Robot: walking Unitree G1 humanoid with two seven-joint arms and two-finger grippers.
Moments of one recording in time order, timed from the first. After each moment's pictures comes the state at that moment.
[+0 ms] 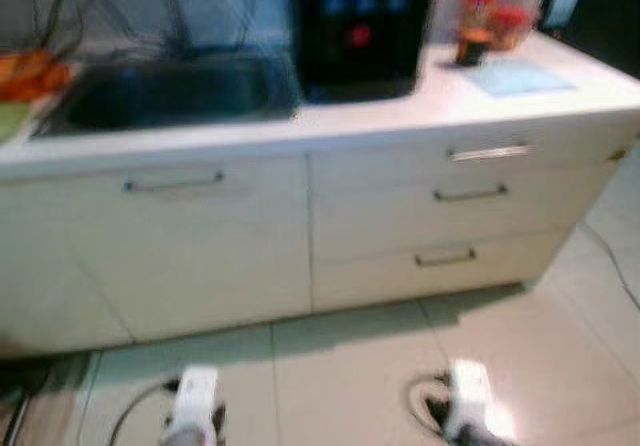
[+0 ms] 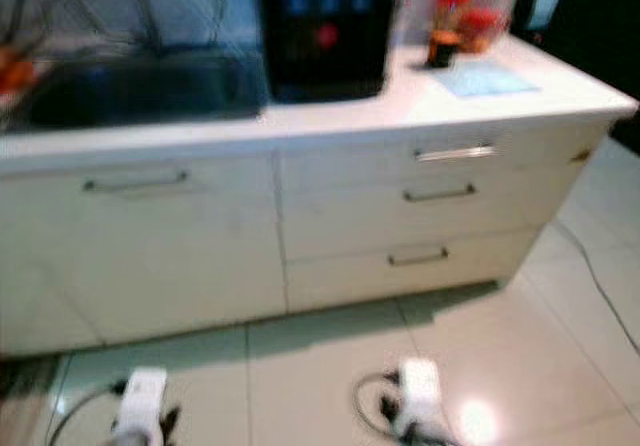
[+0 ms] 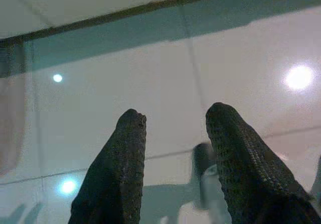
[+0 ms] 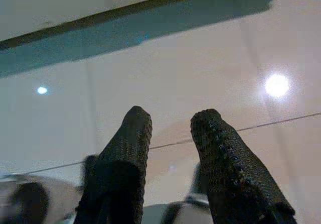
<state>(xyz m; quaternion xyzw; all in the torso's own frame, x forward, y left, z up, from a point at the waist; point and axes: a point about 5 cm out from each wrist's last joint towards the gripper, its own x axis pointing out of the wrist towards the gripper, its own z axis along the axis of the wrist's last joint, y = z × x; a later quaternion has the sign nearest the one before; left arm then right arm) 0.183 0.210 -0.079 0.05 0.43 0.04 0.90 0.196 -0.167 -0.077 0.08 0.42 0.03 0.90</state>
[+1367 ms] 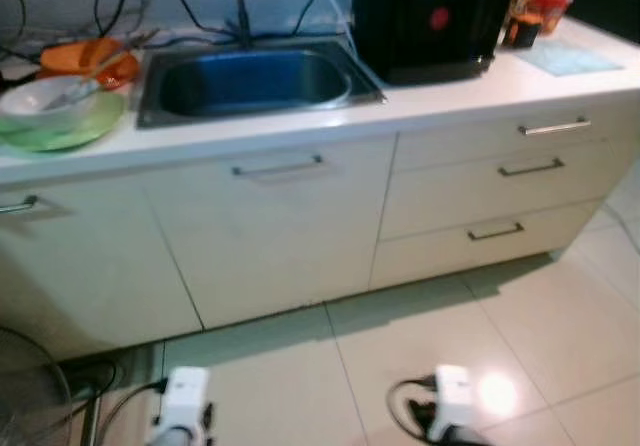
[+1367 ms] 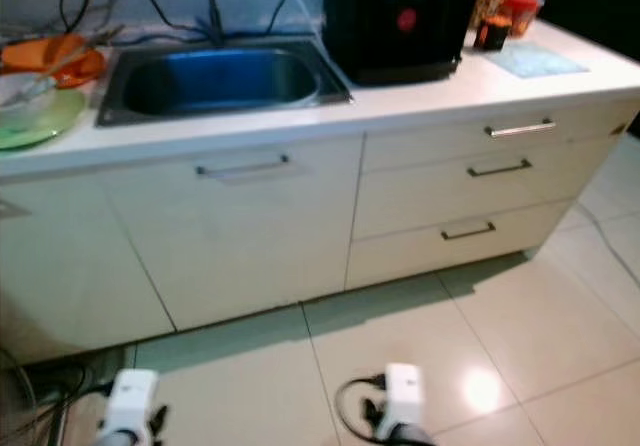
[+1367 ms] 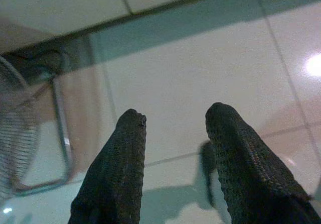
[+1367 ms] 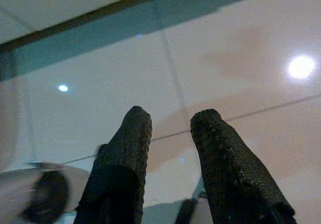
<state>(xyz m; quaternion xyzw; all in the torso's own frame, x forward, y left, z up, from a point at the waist) 0.187 0.217 -0.076 0.06 0.42 0.05 0.90 0.191 -0.156 -0.081 0.09 0.42 0.04 0.90</state>
